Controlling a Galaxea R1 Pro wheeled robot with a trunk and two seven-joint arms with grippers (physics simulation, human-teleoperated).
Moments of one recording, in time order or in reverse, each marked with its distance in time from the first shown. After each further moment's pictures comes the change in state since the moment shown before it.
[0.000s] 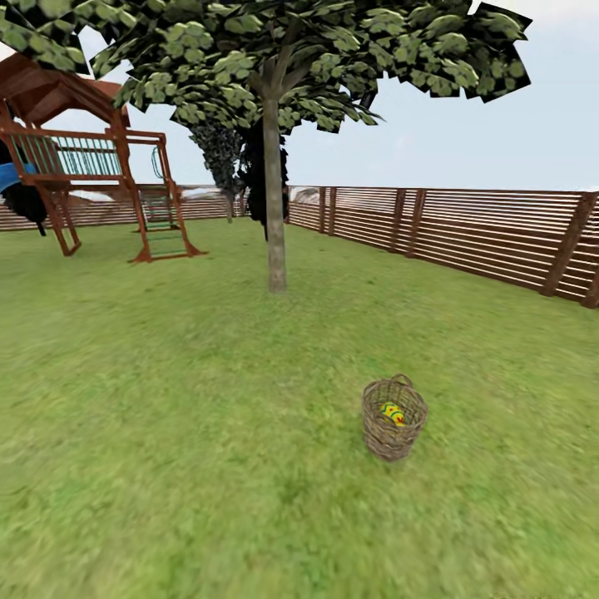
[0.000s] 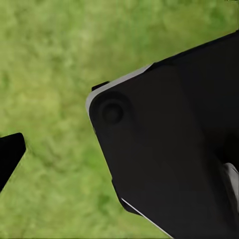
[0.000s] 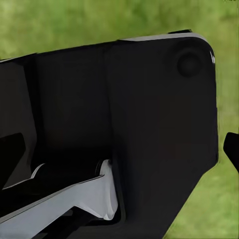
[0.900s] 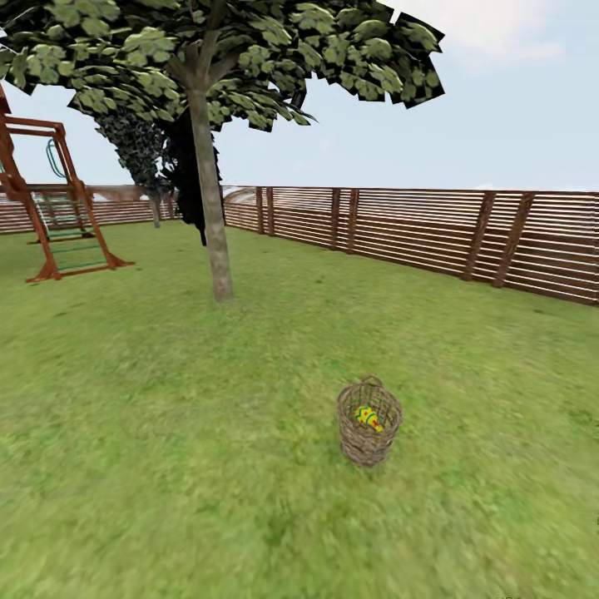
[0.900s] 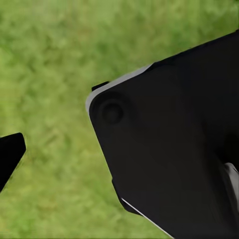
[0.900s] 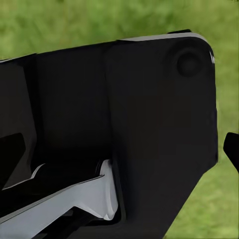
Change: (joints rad) left arm 0.000 0.000 -0.002 0.000 0.000 0.000 0.000; right arm 0.000 -0.001 -0.003 0.000 0.000 0.000 0.000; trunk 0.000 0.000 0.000
